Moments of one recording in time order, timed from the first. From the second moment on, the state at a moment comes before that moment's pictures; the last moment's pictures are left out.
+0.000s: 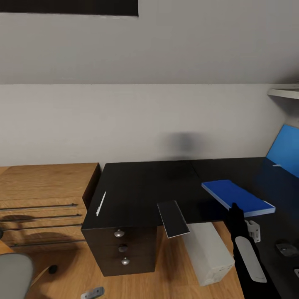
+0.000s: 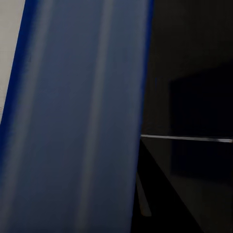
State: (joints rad) left arm -0.14 -0.11 0.24 -0.66 0.03 0.16 0.05; right arm -0.34 0.01 -0.26 -1.24 -1.24 -0.21 -0.20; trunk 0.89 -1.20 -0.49
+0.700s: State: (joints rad) left arm -0.14 -0.02 0.24 -0.19 0.03 -0.32 0.04; right arm -0.34 0.01 -0.25 -1.19 -1.24 -0.21 -0.20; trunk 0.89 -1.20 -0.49
